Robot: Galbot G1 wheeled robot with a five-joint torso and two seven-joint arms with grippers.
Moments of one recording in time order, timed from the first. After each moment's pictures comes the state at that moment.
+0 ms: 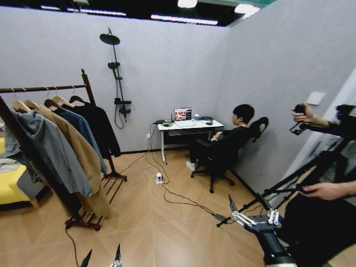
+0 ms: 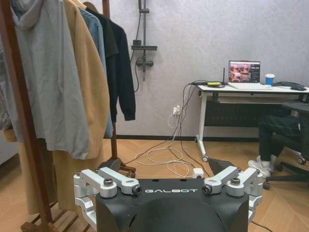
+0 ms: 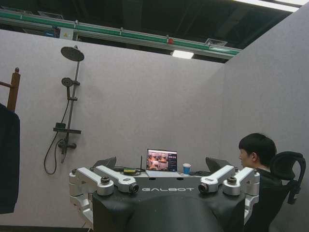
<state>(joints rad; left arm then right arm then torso) 2.05 -1.57 -0.58 -2.33 -0.08 -0.09 -0.03 -1.91 1.36 0.75 2.50 0.20 0.17 0.09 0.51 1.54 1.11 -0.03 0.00</state>
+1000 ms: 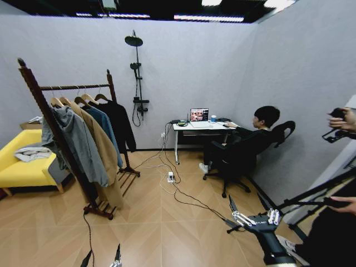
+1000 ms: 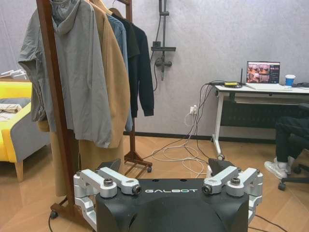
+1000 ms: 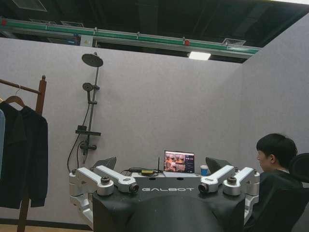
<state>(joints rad) 2.05 -1.57 -0.58 -2.33 -0.08 -0.09 -0.03 -1.91 1.36 0.75 2.50 0.20 0.17 0.09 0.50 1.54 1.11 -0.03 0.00</state>
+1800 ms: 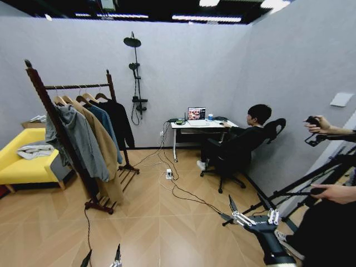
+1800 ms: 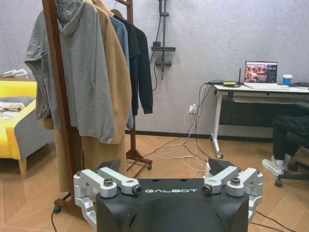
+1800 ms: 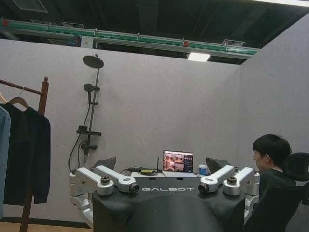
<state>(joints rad) 2.05 -1.57 -0.58 -2.33 -0.08 -0.09 -0.03 -1.91 1.36 0.75 2.50 0.20 0.17 0.09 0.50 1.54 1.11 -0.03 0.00</state>
